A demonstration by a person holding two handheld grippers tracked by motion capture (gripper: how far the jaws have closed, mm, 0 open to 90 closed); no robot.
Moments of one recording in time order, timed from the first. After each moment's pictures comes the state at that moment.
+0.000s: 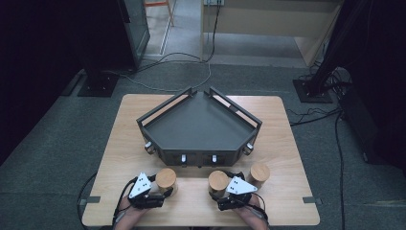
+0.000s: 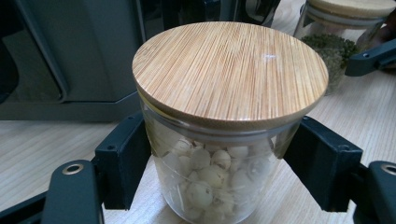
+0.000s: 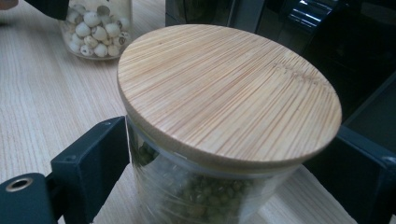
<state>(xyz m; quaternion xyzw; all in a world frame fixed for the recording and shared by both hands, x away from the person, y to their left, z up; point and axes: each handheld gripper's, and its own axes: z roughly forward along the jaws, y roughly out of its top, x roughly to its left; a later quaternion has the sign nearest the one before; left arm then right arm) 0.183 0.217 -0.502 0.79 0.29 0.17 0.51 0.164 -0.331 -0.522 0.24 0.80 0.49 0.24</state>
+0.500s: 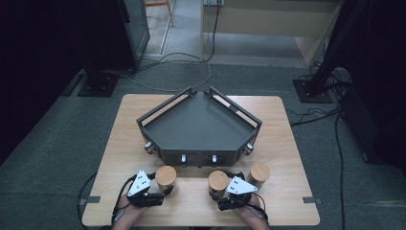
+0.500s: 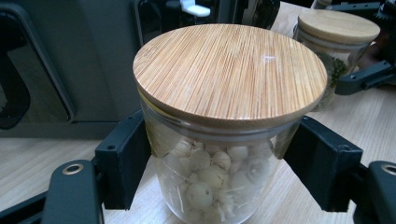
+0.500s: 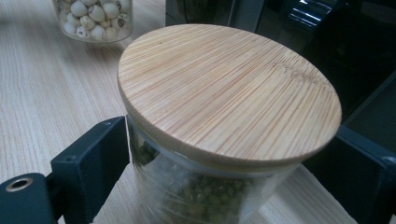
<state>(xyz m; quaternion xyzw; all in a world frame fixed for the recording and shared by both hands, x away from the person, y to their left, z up) 0.184 0.215 -0.486 0.79 0.28 0.17 0.51 0.164 -0.332 -0.522 0.24 0.80 0.49 0.24</state>
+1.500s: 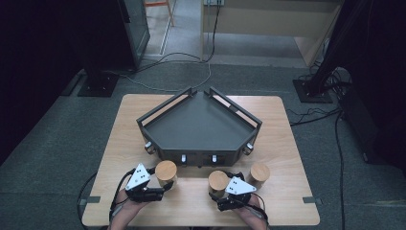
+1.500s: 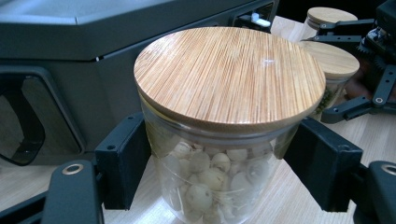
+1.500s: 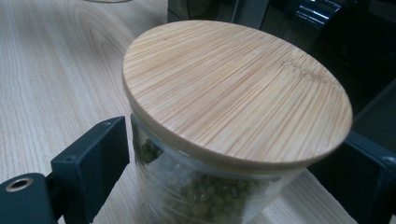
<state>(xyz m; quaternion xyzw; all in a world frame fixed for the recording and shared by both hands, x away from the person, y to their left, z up) 0.189 0.212 -0.457 0.79 0.28 0.17 0.52 0.164 -0.329 -0.520 0.24 0.81 0.48 0.24</state>
